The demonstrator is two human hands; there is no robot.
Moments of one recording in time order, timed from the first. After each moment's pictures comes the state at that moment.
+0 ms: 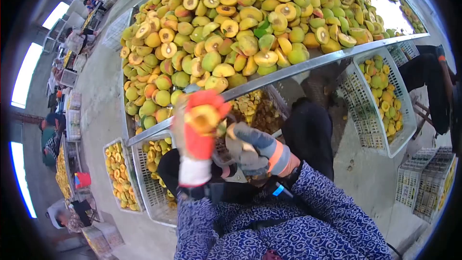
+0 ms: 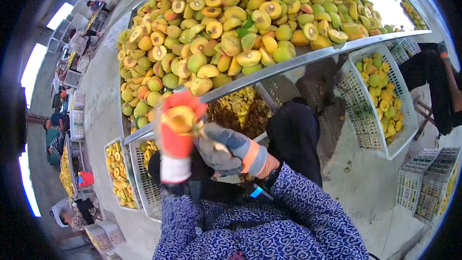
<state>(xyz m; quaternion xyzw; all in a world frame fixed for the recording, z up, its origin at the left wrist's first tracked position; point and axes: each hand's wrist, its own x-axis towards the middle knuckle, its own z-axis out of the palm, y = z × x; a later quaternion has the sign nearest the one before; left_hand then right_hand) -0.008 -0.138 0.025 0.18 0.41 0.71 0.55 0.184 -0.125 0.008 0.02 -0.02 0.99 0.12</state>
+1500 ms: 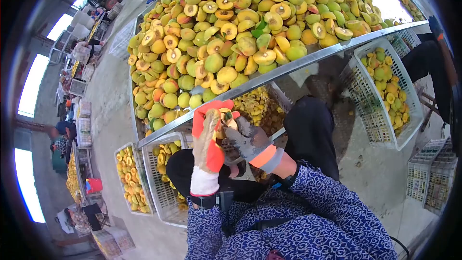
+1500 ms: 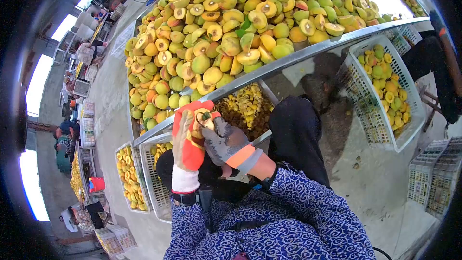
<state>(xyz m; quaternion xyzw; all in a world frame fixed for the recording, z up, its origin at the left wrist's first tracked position) 0.025 -0.173 0.024 0.30 0.46 0.65 0.52 0.135 -0.153 -0.055 -0.31 -0.59 0.59 0.46</state>
